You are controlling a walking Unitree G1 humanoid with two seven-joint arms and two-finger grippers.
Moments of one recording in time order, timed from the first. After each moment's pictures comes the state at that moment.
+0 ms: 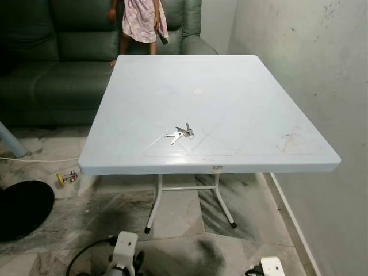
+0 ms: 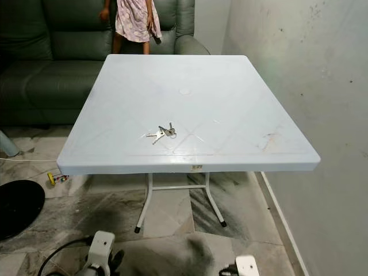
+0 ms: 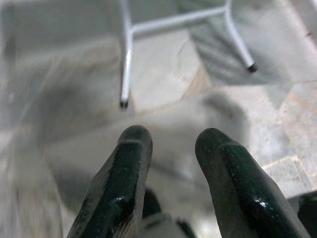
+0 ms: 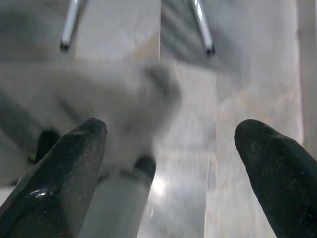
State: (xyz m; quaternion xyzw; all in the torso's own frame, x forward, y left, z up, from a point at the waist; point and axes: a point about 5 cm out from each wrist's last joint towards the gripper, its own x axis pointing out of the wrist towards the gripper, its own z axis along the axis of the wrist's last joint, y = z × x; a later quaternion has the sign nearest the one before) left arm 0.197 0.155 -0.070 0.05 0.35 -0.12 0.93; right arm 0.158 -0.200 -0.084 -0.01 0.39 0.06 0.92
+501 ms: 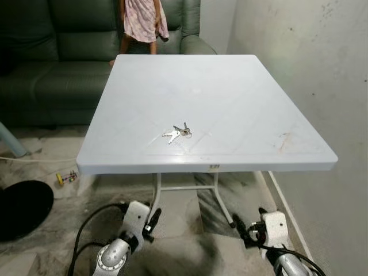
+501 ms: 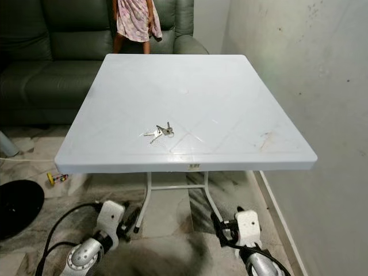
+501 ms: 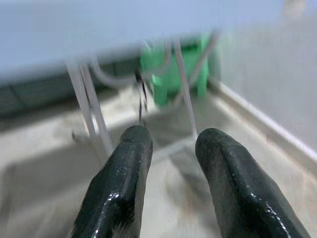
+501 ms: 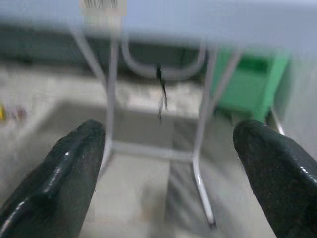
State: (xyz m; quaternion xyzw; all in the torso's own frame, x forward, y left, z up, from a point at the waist) left arm 0.252 0.135 0.000 0.05 0.08 -0.21 0.97; right arm 0.233 -0.189 -0.001 -0.01 0.06 0.12 0.99
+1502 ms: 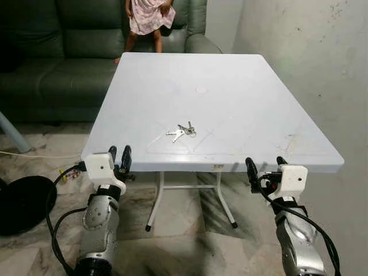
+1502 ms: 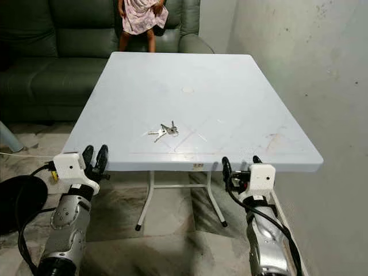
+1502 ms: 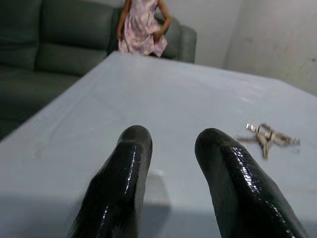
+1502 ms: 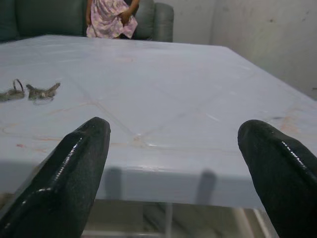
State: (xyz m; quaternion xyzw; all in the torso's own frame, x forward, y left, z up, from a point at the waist) left arm 0.289 0.173 0.081 -0.07 -0.05 -0.02 1.00; right arm 0.274 -0.196 0.077 -0.01 -0.04 0.03 1.00
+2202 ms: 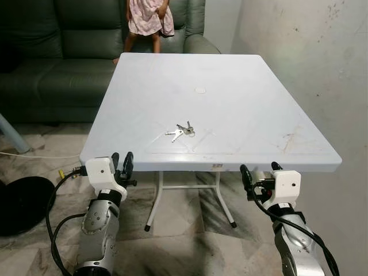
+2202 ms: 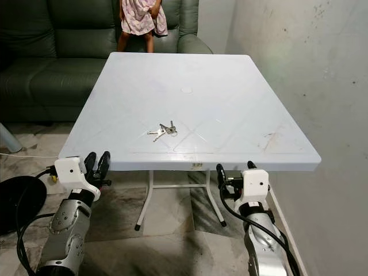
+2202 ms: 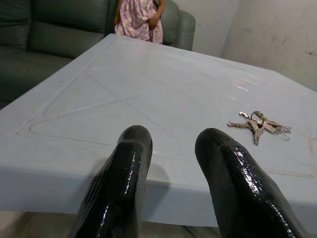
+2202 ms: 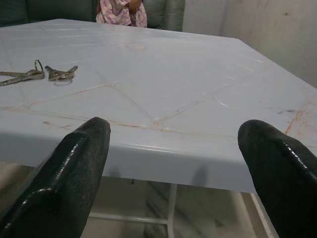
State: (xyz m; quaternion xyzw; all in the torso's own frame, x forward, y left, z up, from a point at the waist) left arm 0.287 0.167 0.083 -0.09 -0.03 -0.03 0.99; right arm 0.268 -0.182 0.076 -0.02 -0.02 0.04 1.00
